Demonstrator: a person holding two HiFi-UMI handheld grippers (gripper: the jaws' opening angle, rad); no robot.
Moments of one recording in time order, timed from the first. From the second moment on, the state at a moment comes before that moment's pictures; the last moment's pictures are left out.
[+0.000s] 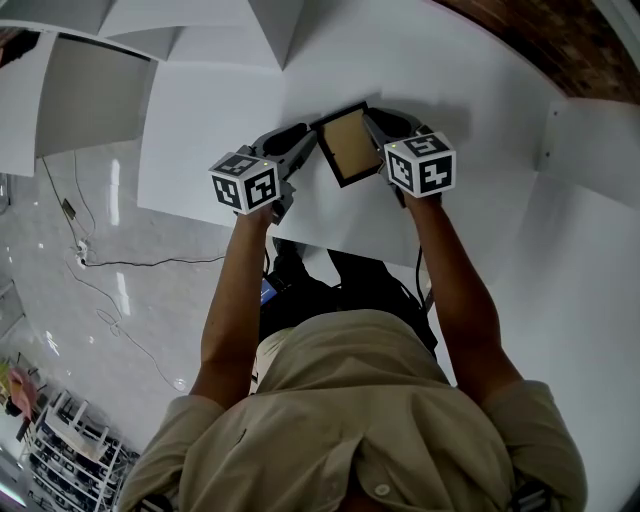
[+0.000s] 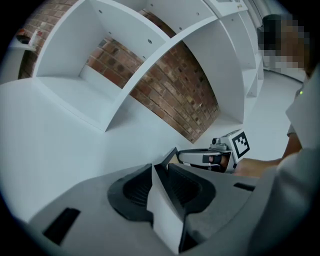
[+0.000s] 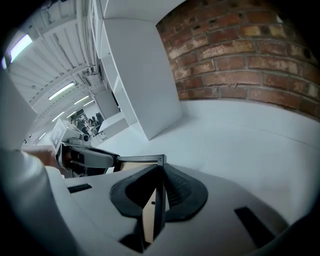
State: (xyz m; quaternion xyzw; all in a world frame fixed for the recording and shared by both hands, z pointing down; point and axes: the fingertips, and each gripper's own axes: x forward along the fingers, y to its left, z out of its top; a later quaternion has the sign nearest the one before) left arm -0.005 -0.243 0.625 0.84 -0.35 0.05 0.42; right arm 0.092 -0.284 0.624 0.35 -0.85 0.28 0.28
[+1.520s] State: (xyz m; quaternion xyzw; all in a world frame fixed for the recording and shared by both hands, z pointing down) left arm 0.045 -0.233 0.548 0.98 -0.09 0.15 0.11; right arm 0.111 -0.242 0.540 0.32 -0.90 0.16 0.25
